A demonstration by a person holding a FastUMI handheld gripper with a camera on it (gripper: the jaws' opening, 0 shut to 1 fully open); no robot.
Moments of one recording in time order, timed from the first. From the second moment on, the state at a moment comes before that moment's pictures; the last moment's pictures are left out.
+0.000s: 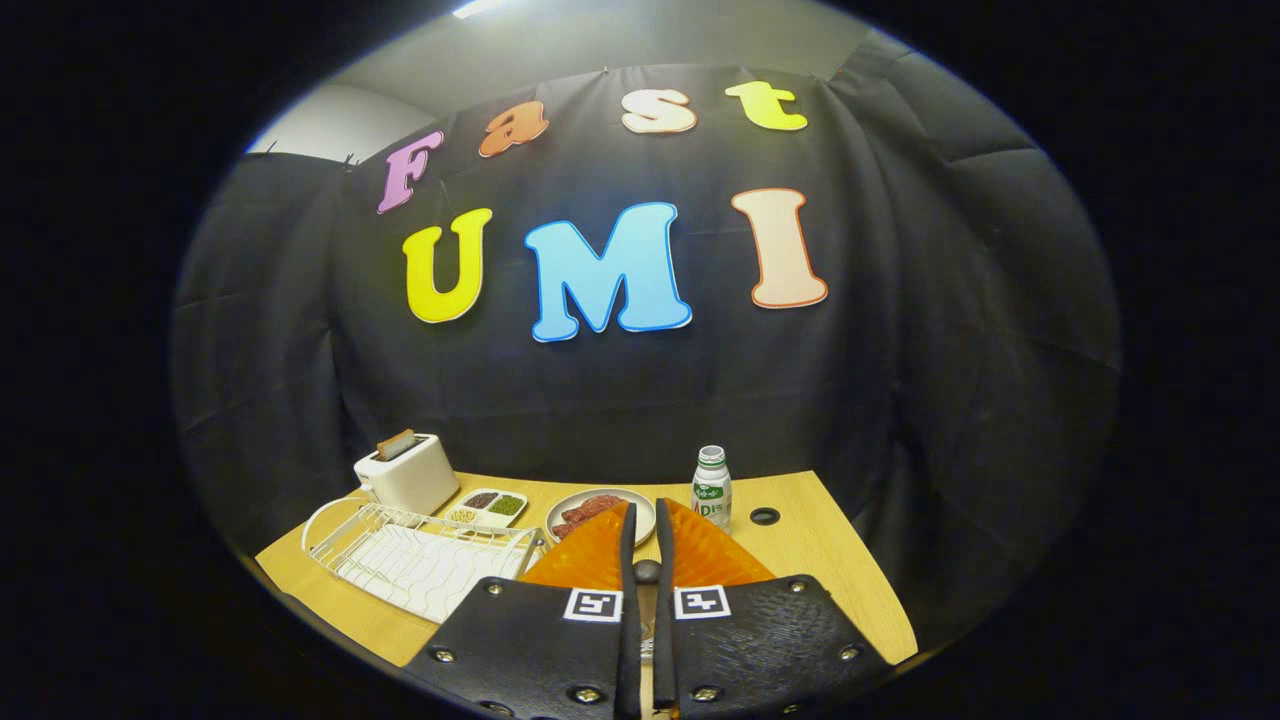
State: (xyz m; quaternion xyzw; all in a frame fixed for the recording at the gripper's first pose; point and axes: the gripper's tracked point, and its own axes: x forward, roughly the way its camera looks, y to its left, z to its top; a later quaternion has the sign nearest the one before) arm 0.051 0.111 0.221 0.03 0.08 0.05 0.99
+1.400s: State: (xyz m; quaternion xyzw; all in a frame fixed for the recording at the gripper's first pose) arm -0.035 0.275 0.138 0.02 0.18 0.17 0.97
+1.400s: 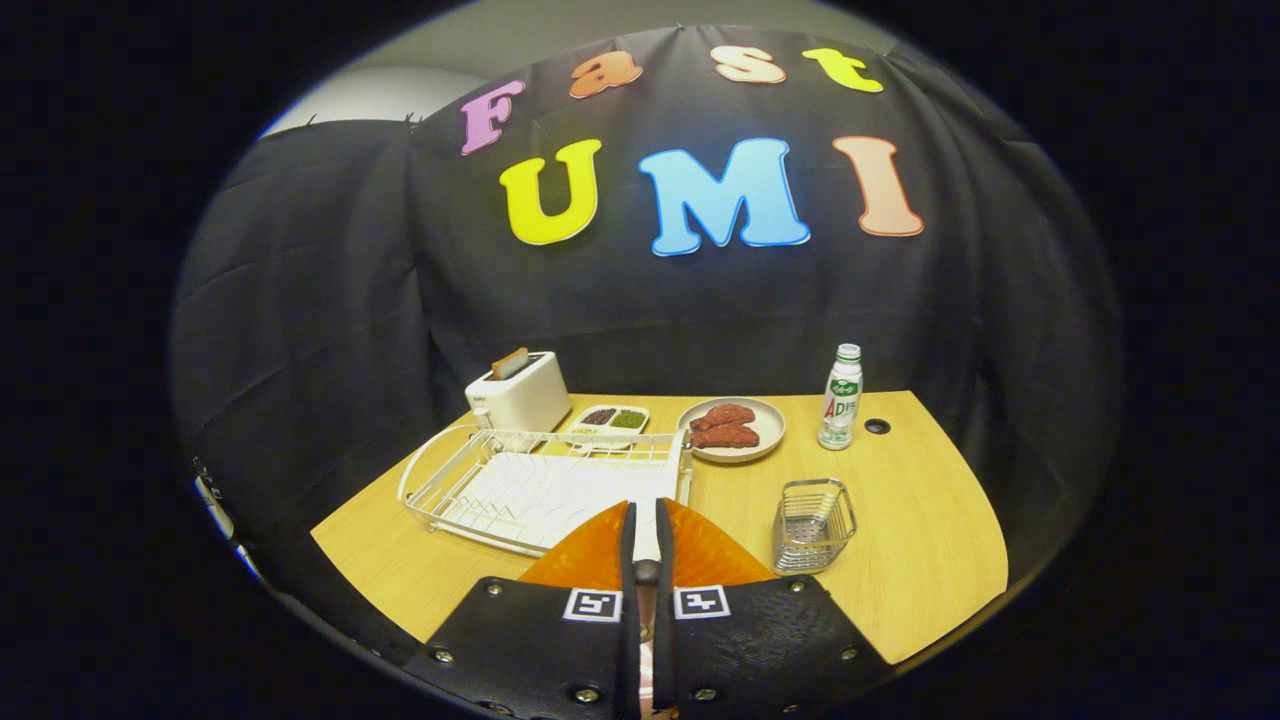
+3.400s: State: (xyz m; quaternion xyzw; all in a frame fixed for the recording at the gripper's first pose) arm -0.030 0.178 0.170 0.02 0.11 0.08 0.99
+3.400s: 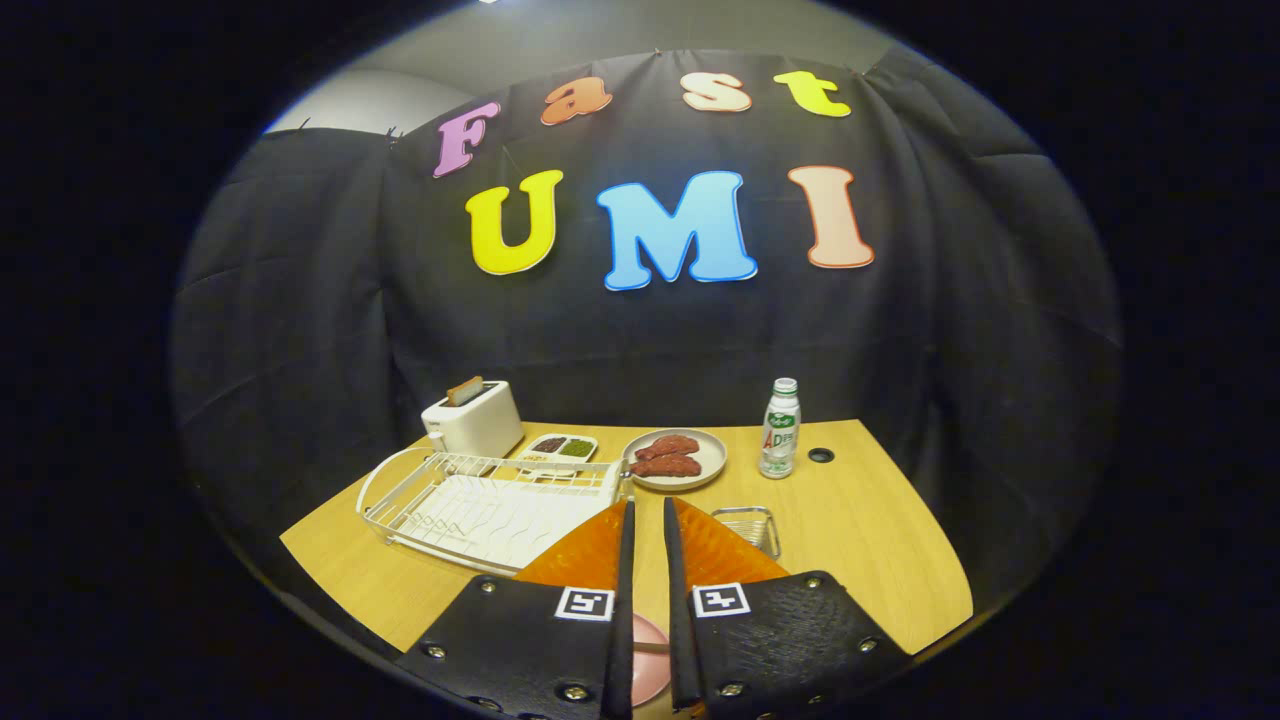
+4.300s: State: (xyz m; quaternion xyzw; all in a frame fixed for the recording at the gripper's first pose) arm 0.002 0.022 0.179 0.02 0.02 -0.01 1.00
